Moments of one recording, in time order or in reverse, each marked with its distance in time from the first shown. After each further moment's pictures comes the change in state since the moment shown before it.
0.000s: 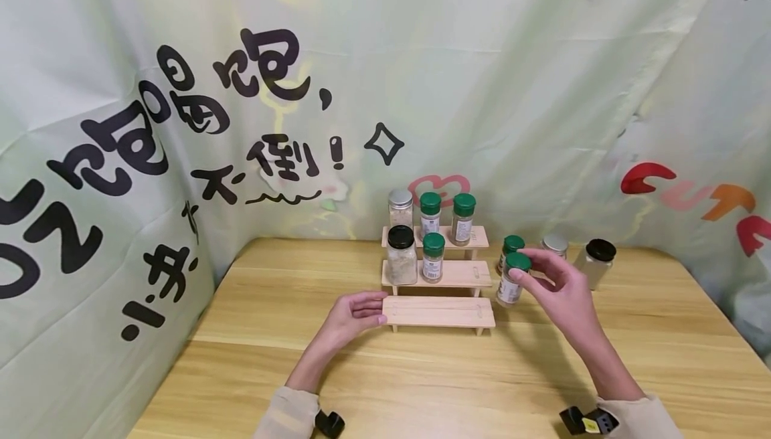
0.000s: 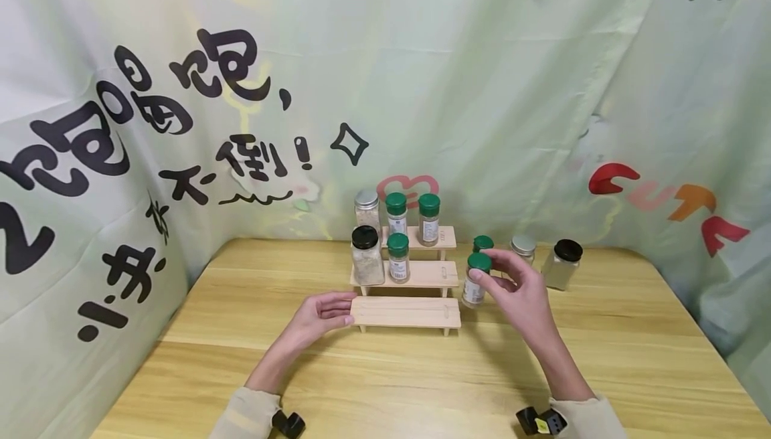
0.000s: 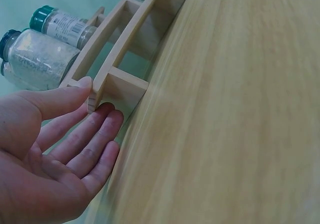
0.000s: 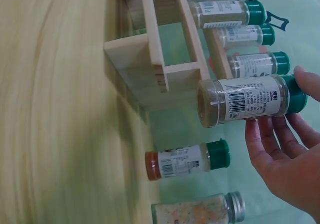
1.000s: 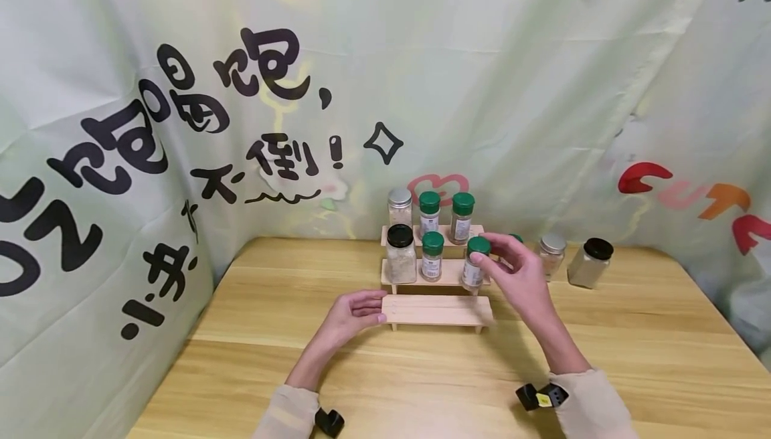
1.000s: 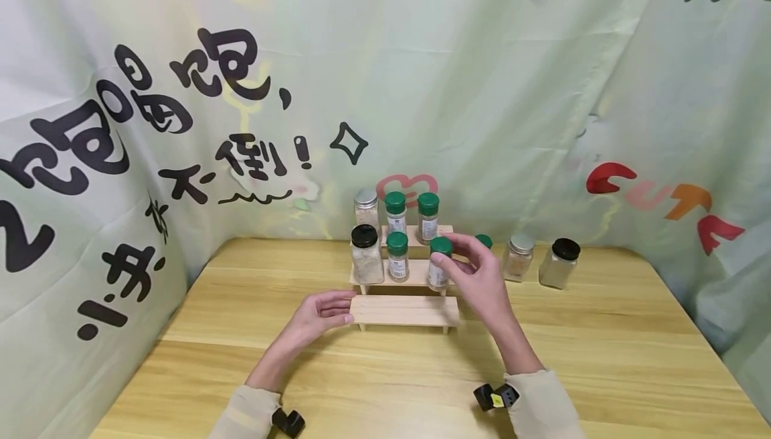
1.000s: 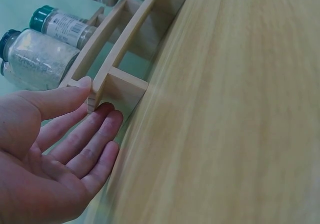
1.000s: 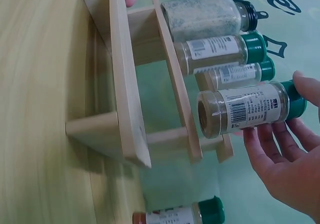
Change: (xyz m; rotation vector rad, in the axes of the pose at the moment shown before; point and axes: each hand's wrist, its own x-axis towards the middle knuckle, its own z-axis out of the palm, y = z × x) left_hand -0.001 0.003 0.000 -0.013 -0.004 -0.017; right_hand 0.022 -0.018 0.049 0.137 -0.015 0.061
